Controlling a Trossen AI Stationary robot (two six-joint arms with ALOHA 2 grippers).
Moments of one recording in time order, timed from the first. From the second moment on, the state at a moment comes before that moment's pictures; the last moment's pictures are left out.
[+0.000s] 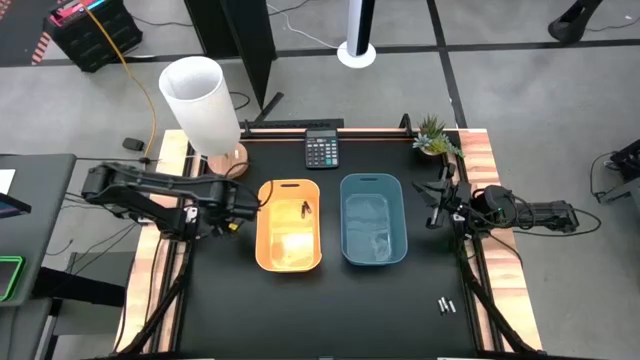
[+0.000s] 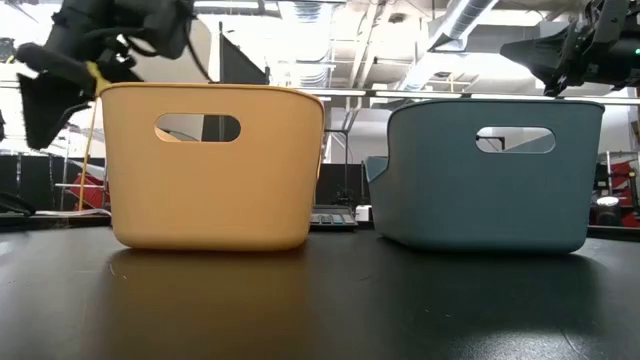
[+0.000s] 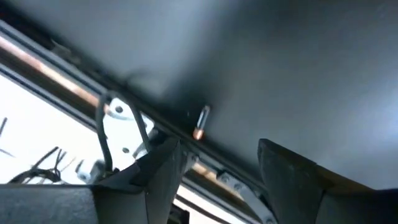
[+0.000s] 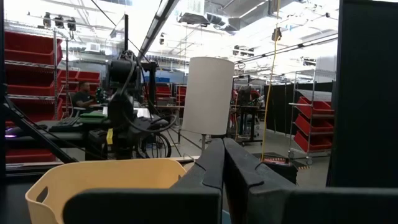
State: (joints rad) left arm -0.02 1.29 0.95 -1.50 -0.03 -0.65; right arm 0.02 0.00 0.03 0.30 0.35 -0.17
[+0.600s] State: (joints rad) left arm -0.07 1.36 0.77 -1.34 0.02 -0.61; right arm 0.02 0.00 0.03 0.31 0.35 -0.16
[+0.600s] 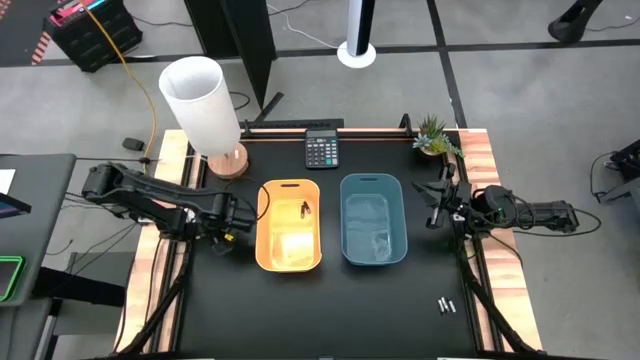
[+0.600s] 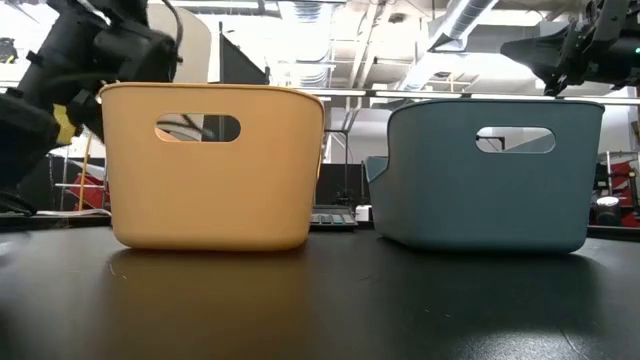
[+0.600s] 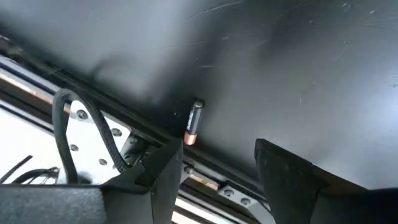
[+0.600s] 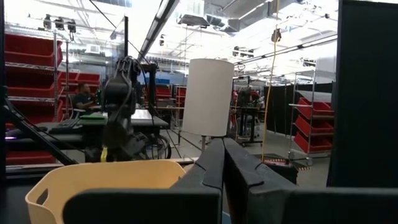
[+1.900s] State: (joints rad) left arm -0.01 1.61 0.77 -1.27 0.05 -0.41; right arm 0.02 0.00 0.03 0.33 0.35 -0.15
